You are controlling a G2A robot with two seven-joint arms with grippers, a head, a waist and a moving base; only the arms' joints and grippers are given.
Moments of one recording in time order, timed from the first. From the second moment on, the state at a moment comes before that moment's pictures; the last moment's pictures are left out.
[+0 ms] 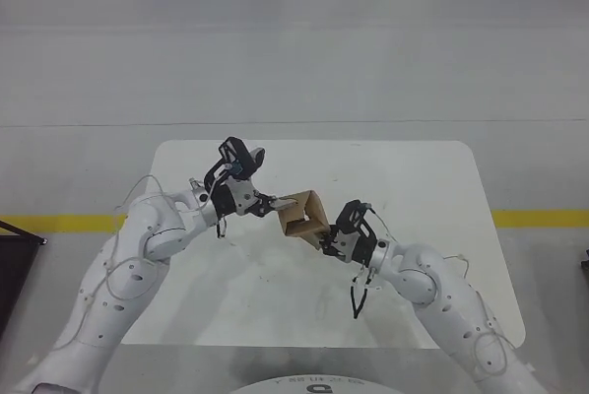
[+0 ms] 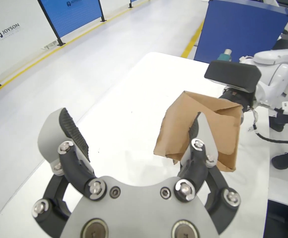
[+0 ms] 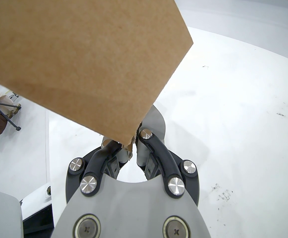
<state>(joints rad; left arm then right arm) 1.27 -1.09 -1.18 -1.75 1.02 -0.66 -0.30 -1.46 -1.08 1.08 -1.61 -0.86 -0.59 0.23</state>
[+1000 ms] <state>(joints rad) 1.15 -1.10 -1.07 -1.71 1.00 -0.78 -0.44 -1.44 -1.08 1.10 -1.62 -1.03 -0.65 0.11</state>
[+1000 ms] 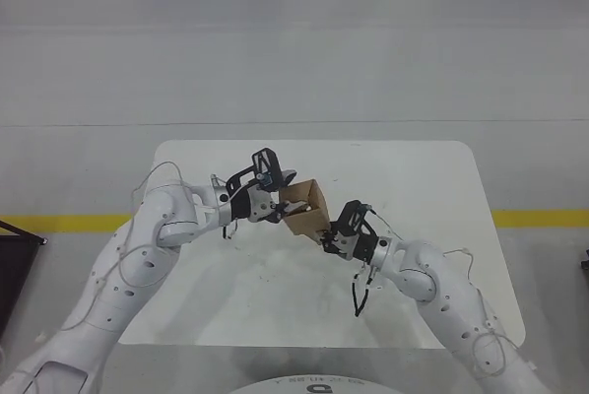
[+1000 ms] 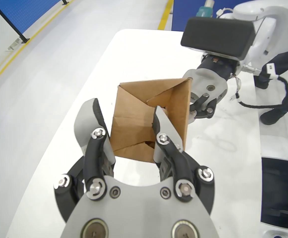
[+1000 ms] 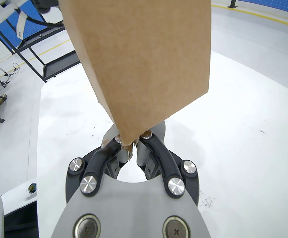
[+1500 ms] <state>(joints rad) 1.19 -1.06 -1.21 -1.81 0.93 -0.85 -0.44 -1.42 -1.07 1.11 -1.59 -1.24 -0.68 -0.04</state>
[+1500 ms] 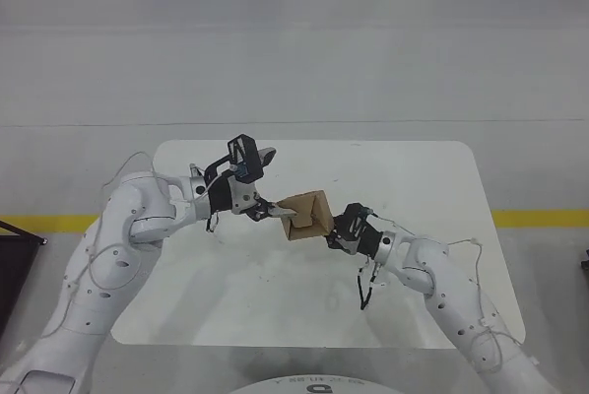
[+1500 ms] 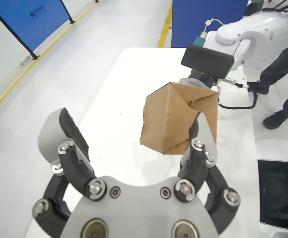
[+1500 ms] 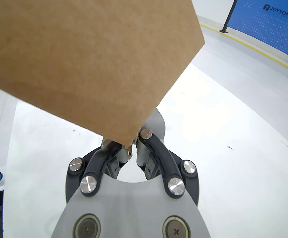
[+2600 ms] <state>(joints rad) 1.08 -1.06 -1.06 -1.77 0.78 -0.94 -0.66 -1.47 -1.07 1.10 -1.66 -1.40 -0.62 -0.09</state>
